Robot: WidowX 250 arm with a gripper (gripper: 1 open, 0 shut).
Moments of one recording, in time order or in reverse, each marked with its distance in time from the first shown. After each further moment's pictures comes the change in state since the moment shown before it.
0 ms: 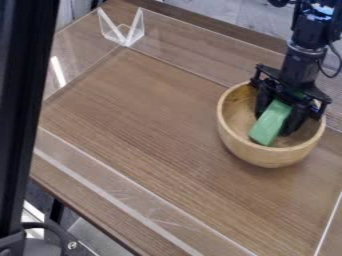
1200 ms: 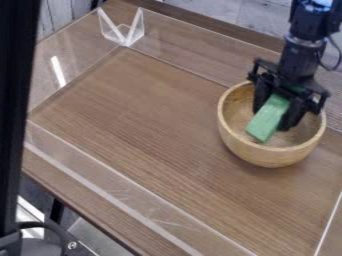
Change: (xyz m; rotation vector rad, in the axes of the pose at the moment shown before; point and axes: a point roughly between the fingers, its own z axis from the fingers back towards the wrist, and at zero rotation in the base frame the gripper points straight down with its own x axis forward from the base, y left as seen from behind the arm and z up) arm -0.014 0.011 0.026 -0.015 -0.022 0.016
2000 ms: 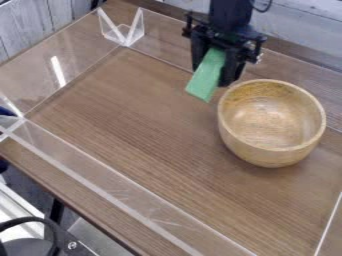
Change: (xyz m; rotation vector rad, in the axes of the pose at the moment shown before) arm -0.058 0.079 0.032 -0.006 -0.058 0.157
